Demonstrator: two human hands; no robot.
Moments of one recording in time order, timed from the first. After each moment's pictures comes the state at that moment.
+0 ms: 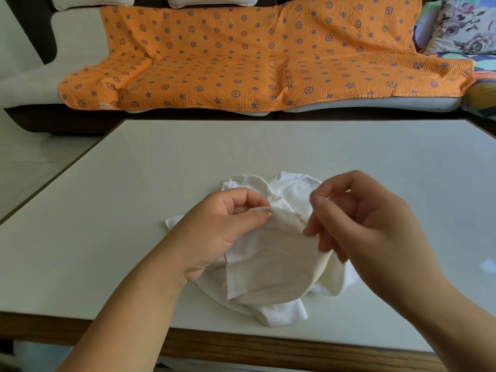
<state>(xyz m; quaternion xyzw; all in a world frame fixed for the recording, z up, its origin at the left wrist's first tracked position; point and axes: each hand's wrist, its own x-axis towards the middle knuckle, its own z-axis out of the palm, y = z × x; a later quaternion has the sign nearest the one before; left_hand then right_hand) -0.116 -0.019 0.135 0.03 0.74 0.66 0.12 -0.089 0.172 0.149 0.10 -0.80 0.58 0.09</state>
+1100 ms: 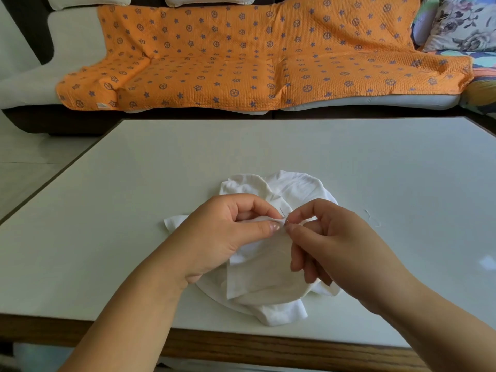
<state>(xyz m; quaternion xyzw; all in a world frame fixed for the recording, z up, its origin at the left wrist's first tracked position) -0.114 -0.016 0.133 0.08 0.76 0.63 0.13 -0.096 0.163 0.136 0.04 -0.82 0.56 -0.11</state>
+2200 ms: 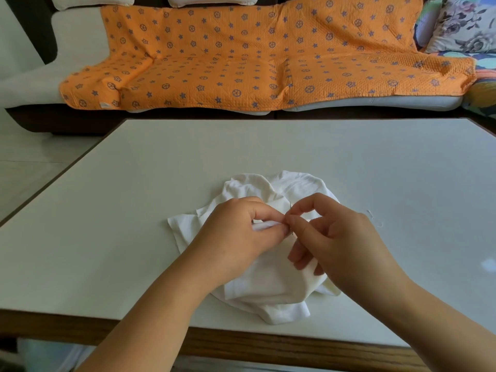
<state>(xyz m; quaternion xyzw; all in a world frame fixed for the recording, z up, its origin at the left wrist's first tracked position) -0.113 -0.003 0.123 0.09 0.87 0.49 0.02 -0.097 0.161 0.126 0.08 -0.86 0.51 -0.01</state>
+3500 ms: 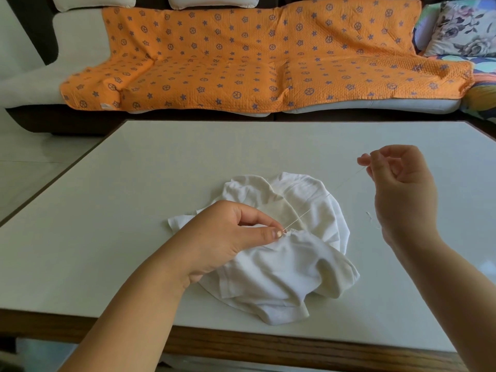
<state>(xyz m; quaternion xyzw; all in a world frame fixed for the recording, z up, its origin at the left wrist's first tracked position) -0.113 -0.022 0.134 0.03 0.81 0.56 0.18 -0.165 0.212 0.116 -0.09 -0.75 0.59 0.28</state>
